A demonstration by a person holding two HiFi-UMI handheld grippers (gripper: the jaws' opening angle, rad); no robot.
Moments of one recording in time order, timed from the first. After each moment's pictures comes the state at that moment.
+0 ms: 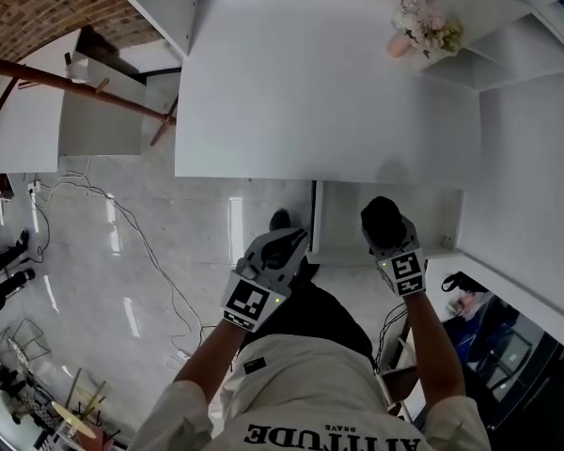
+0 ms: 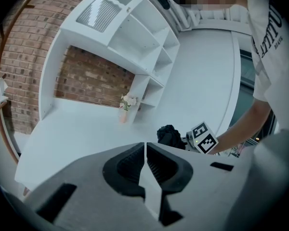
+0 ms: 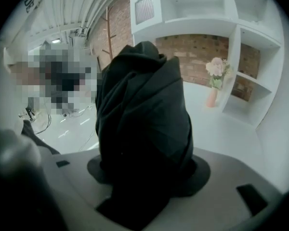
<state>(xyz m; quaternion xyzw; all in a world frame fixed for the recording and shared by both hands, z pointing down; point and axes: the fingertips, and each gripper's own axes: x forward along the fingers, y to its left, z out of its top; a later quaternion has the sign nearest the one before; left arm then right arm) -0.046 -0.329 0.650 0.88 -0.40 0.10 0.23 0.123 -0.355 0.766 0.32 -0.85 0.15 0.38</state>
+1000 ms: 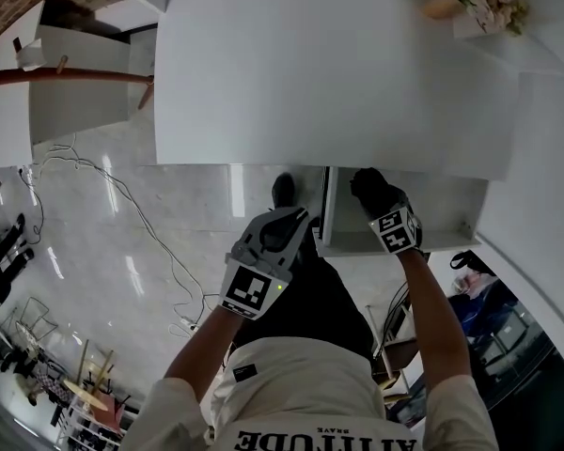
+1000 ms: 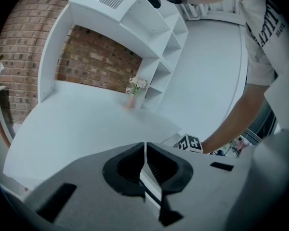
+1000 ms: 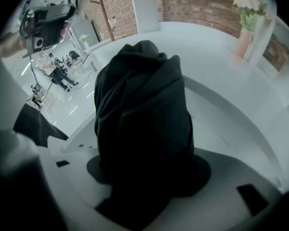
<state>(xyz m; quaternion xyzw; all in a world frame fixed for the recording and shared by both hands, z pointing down) -0.066 -0.349 0.737 0.87 -0.38 0.14 0.26 0.123 -0.339 0.946 0.23 -0.77 0.22 0.55</state>
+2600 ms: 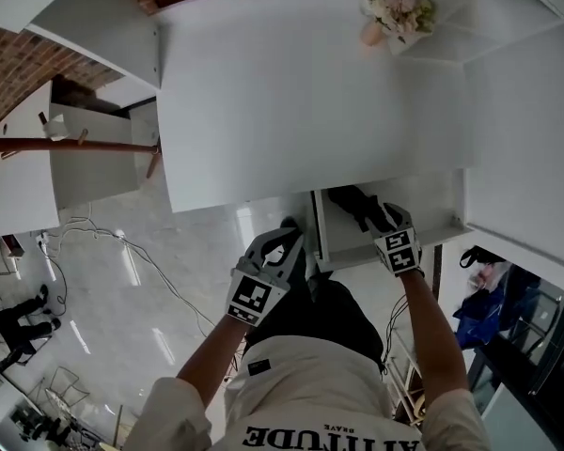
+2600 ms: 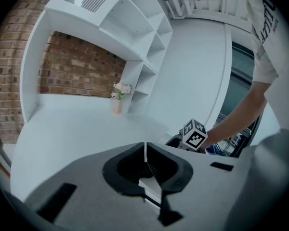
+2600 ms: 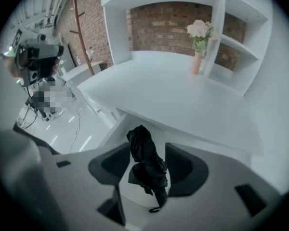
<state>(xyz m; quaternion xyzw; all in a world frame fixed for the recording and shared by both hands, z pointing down) -0.060 -0.350 0.701 0.91 -0.31 0.16 0.22 0.146 -0.356 0.851 0.40 -0.75 0.25 0.45</state>
